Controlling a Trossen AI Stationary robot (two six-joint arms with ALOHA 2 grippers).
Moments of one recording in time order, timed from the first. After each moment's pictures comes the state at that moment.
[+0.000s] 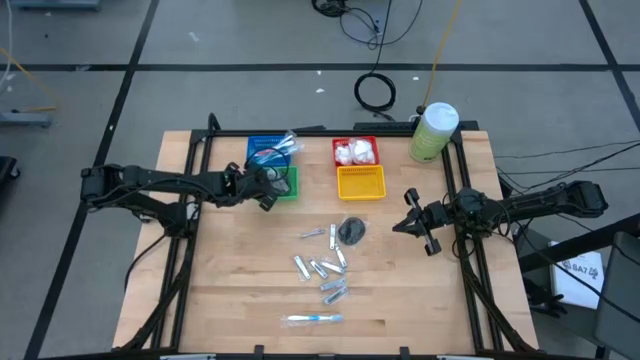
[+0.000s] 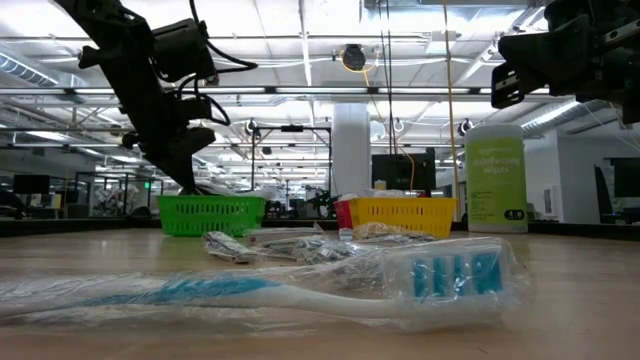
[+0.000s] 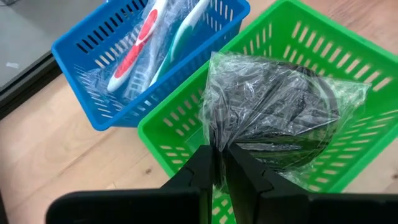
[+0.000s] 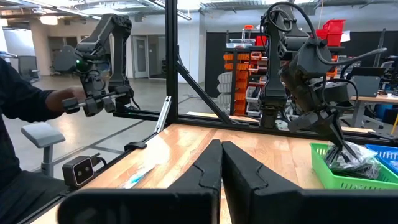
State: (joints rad) left arm 0.20 1.28 0.64 -0.44 -0.52 -0.51; right arm 0.01 0.66 0.01 0.79 -0.32 0.02
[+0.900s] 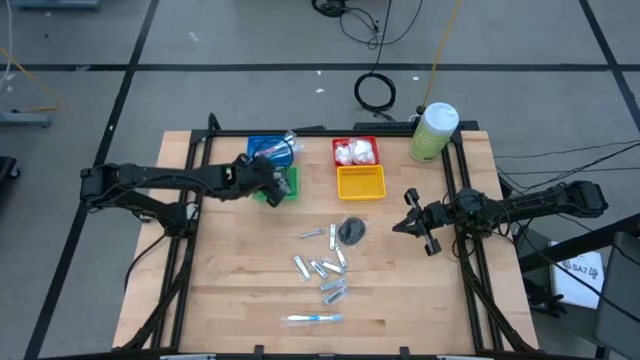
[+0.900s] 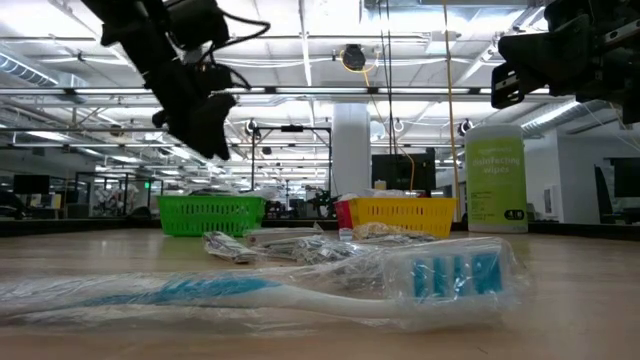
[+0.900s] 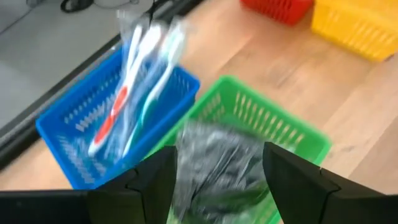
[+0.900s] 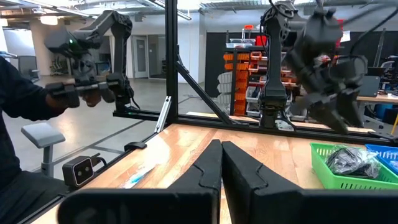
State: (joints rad) left arm 0.20 1.27 0.78 -0.42 -0.47 -0.36; right arm 0.01 0.66 0.01 0.79 -0.32 0.02
